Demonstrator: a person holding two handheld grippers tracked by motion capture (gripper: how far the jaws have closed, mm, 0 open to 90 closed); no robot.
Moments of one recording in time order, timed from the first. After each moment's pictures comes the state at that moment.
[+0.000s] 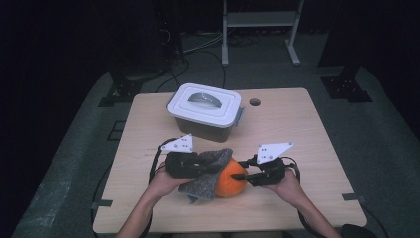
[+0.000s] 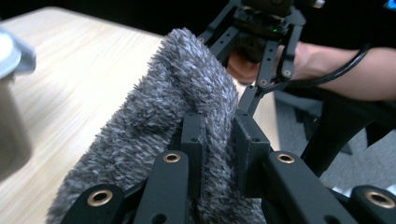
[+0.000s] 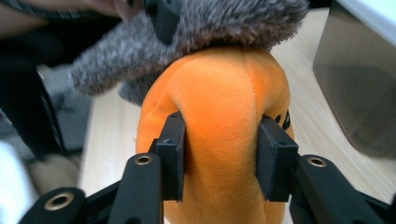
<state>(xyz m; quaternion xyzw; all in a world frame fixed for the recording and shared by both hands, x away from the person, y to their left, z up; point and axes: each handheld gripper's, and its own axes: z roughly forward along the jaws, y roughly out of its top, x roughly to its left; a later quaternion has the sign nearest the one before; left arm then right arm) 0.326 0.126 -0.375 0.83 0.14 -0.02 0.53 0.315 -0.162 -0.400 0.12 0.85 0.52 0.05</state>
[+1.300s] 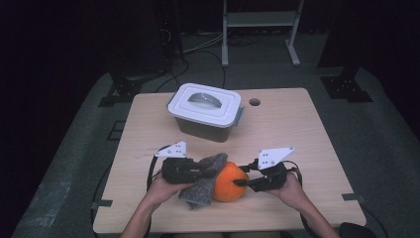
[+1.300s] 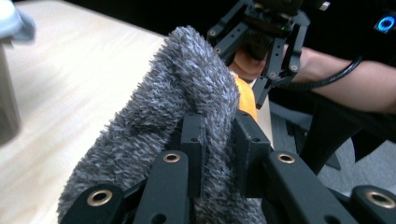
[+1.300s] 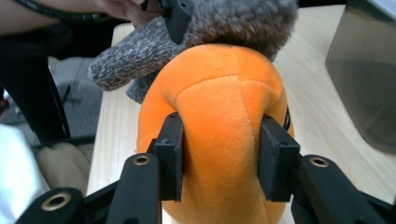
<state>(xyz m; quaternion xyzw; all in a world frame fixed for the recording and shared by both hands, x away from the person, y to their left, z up) 0.320 0.139 -0.398 0.81 0.16 -0.04 0.56 0.307 -0.165 -0.407 0.10 0.85 0.51 0.05</state>
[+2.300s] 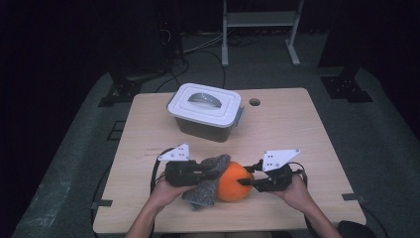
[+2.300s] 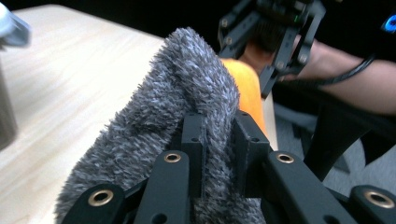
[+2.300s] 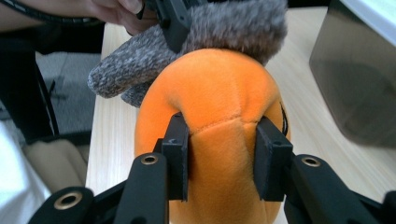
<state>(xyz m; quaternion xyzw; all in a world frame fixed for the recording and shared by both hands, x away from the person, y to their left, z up) 0.315 0.137 -0.397 0.80 0.16 -0.03 0.58 0.297 -0.173 -0.397 0.11 0.86 0.50 0.08</state>
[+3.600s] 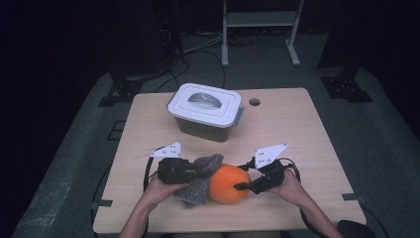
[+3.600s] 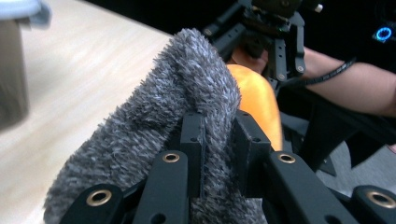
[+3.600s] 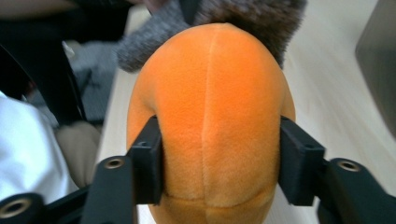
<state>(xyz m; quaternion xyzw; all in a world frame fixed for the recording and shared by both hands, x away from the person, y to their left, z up) 0.324 0.152 -0.410 0.80 0.17 -0.06 0.56 0.320 -0.161 -0.413 0.07 0.87 0.49 0.01</state>
